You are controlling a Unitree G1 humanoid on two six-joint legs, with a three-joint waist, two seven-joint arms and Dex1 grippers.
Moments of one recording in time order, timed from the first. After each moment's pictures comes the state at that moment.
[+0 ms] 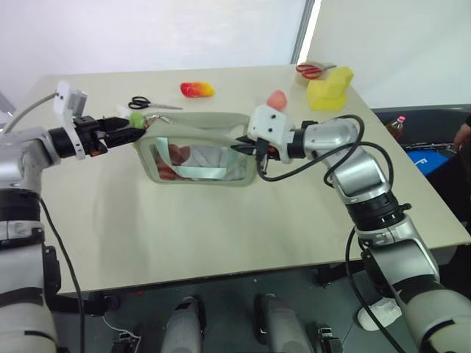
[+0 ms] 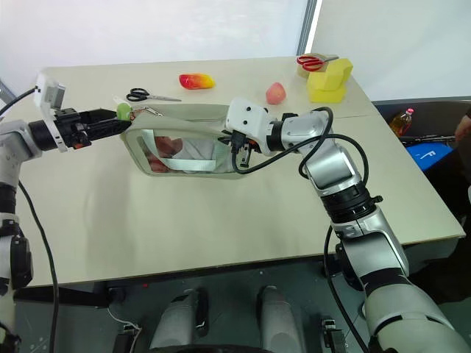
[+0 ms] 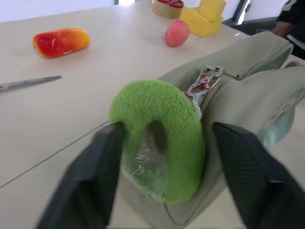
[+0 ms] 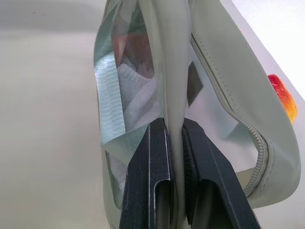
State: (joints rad) left arm -0.88 0.86 0.13 0.59 -0.42 0.56 -1.15; right arm -0.93 -0.46 0.27 0.09 0.00 0.39 1.00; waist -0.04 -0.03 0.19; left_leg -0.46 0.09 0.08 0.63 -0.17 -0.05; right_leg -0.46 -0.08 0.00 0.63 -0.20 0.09
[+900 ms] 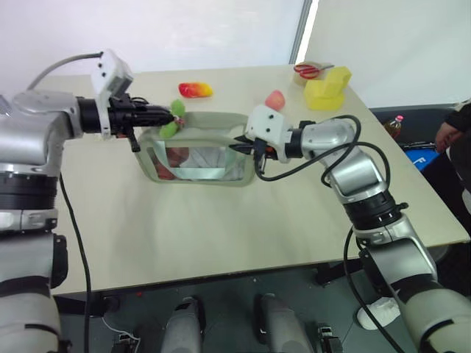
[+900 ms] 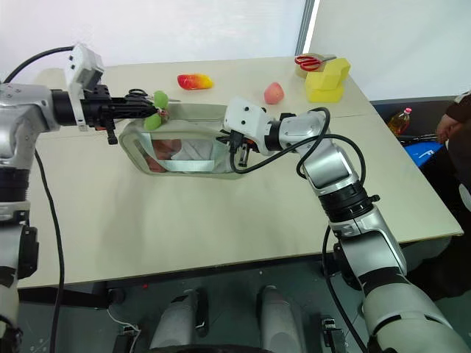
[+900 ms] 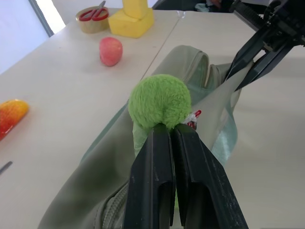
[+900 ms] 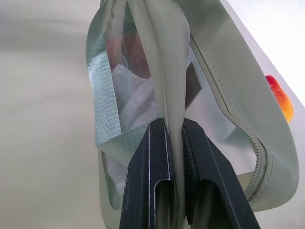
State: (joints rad) left arm -0.99 0.82 -0.02 0.33 -0.32 0.52 -1.21; right arm -0.94 -0.45 0.28 0.11 -0.01 0.37 0.98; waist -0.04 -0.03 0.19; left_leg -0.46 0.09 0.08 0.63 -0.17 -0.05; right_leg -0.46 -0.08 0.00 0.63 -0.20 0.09
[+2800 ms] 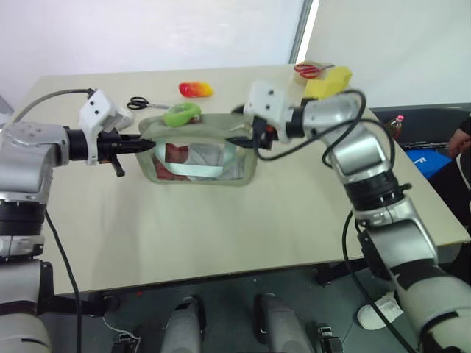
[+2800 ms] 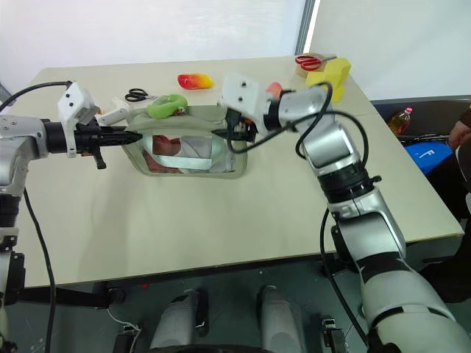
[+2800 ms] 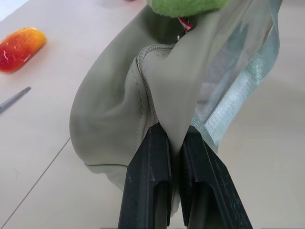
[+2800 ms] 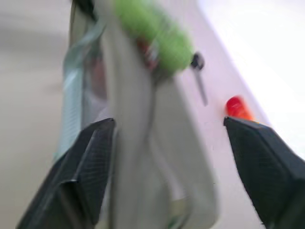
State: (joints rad) left arm -0.78 0.91 0.02 0.28 -0.27 0.47 -1.20; right arm -1.16 -0.42 0.24 0.23 0.02 0.37 1.01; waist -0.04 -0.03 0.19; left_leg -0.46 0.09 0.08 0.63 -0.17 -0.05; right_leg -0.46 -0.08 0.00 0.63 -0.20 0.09
